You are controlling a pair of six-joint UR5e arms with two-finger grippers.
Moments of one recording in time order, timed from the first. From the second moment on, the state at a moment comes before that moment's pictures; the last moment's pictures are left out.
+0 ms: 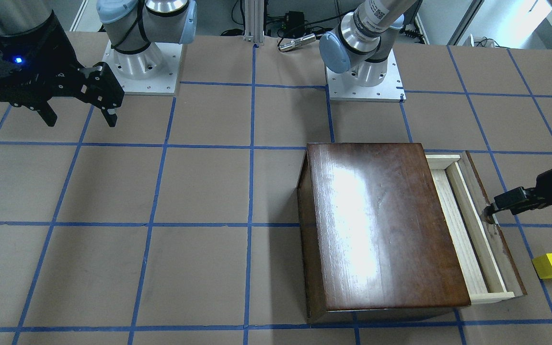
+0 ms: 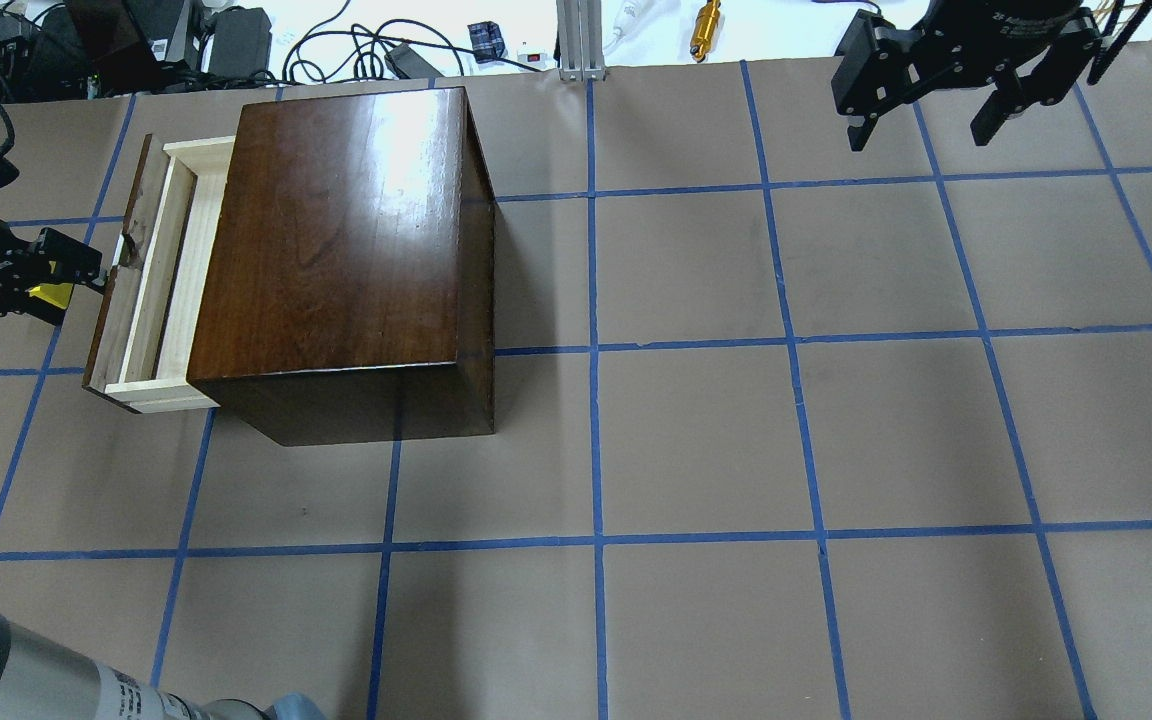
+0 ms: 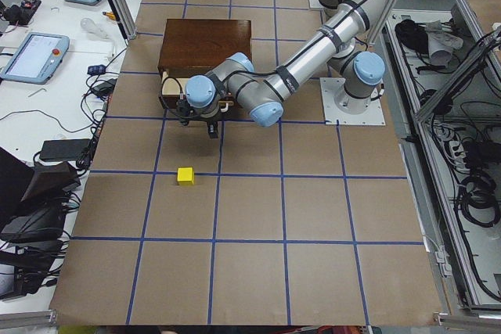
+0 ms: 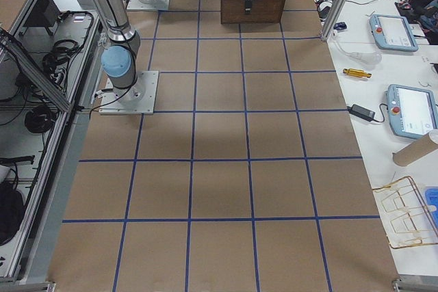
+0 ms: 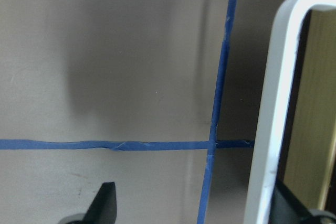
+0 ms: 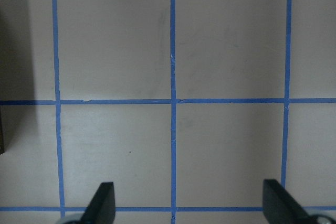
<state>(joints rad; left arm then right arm) -0.91 -1.97 -1.58 -1.37 1.34 0.55 1.54 -1.52 1.41 -1.53 -1.56 -0.04</state>
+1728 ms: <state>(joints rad) -0.90 -2.05 -1.29 -1.45 1.62 1.25 1.54 -1.53 1.41 -1.53 -1.56 -0.04</state>
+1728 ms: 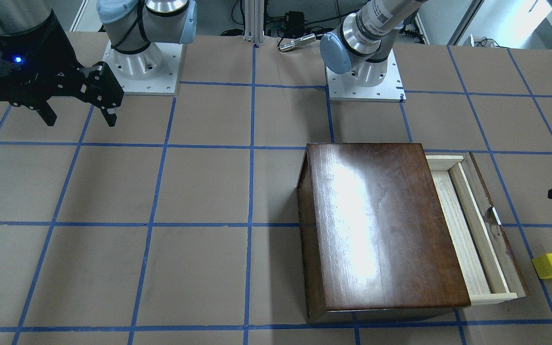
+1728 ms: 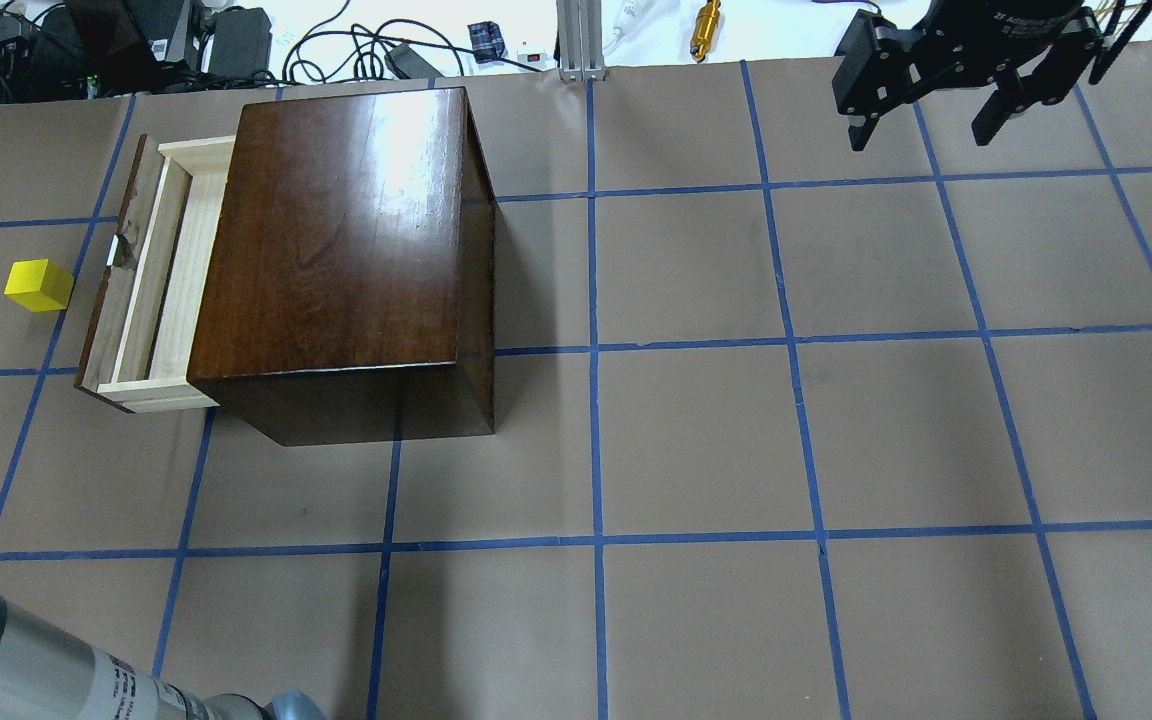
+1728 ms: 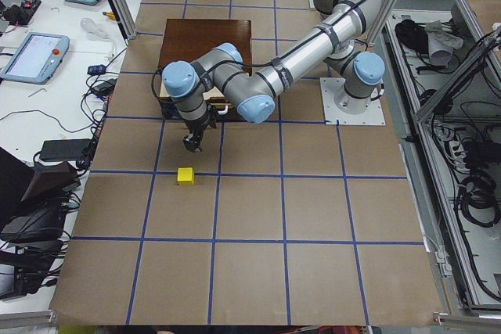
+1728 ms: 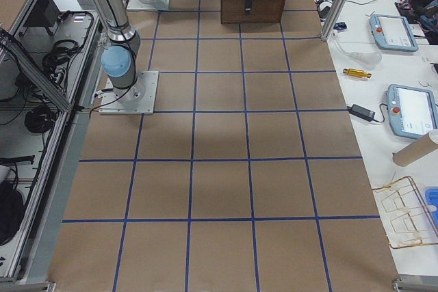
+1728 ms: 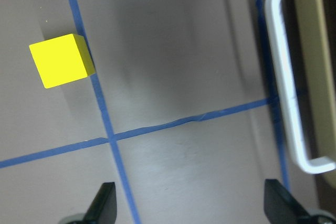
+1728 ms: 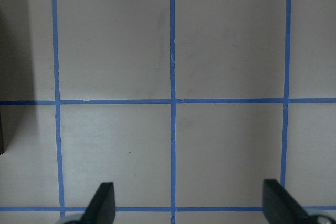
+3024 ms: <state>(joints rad) -0.90 -2.30 -1.24 -1.13 1.58 2.21 1.54 -1.53 1.41 -1.53 -1.56 -0.04</state>
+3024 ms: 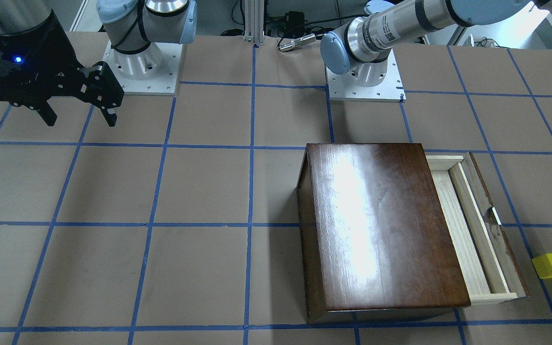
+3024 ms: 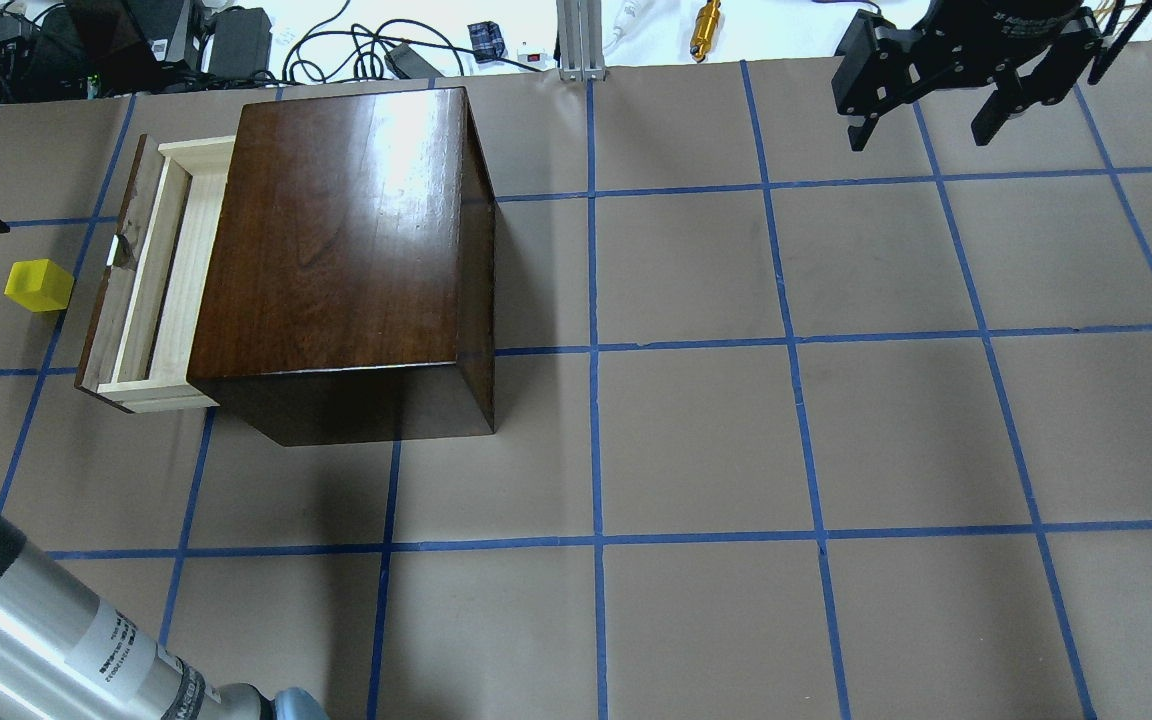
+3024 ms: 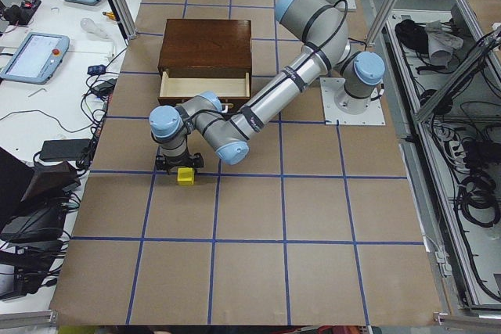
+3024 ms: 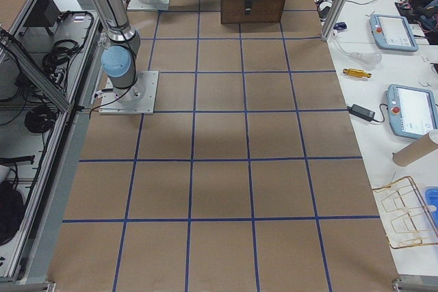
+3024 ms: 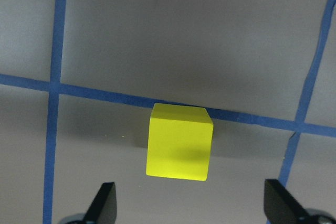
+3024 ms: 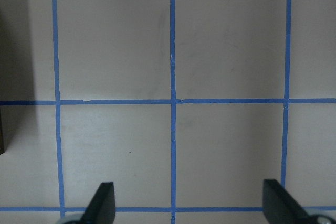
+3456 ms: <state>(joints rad) -0.90 -2.33 -1.24 -1.13 1.55 2.26 1.54 -1.53 1.41 -1.53 -1.56 -0.04</state>
